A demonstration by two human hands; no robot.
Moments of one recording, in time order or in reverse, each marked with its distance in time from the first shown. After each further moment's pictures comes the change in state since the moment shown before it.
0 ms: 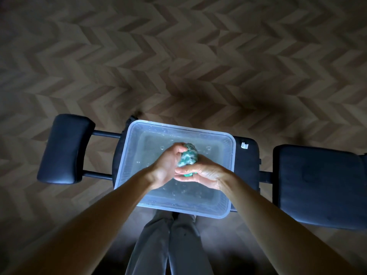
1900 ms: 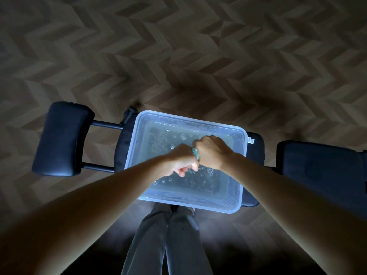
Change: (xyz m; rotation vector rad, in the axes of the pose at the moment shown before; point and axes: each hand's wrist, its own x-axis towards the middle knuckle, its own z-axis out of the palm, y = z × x) left_hand 0.017 0.001 -0.015 0.746 0.094 -0.255; right_hand 0.020 -0.027 0.012 -1.963 0.304 -0.215
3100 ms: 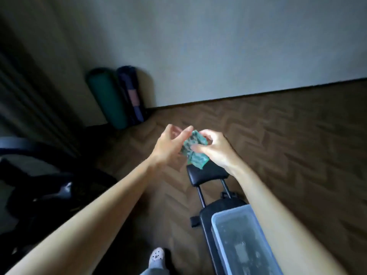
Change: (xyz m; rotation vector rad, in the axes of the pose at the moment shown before) left_hand -0.446 -0.090 -0.007 -0.989 1.646 0.404; right_hand -0.147 -0.311 -0.259 0.751 -0.170 -0.836
